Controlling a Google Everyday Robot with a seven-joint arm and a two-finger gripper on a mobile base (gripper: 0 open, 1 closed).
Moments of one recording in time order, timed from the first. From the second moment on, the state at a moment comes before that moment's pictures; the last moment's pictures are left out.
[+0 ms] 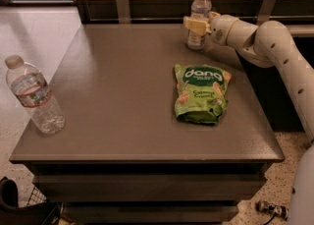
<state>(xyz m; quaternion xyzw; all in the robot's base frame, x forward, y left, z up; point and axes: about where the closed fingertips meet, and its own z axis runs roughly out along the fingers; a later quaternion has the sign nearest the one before) 0.828 -0.146 0.902 -0.27 0.65 0.28 0.65</state>
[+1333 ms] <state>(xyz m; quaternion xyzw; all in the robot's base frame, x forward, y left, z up) 0.761 -0.147 0.998 -0.28 0.64 0.28 0.65</state>
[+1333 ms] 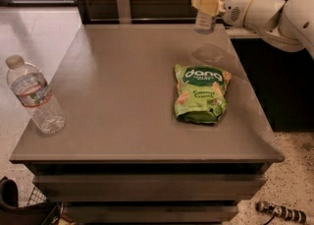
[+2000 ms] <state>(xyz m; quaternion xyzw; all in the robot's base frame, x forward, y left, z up) 0.656 -0.102 1.029 -0.27 0.63 0.29 0.67</state>
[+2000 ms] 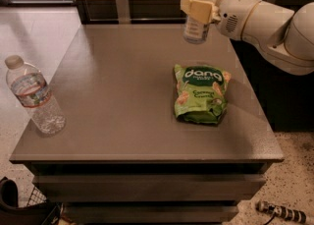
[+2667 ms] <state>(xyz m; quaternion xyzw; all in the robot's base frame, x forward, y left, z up) 0.568 -0.004 1.011 -0.31 0.61 0.36 0.63</state>
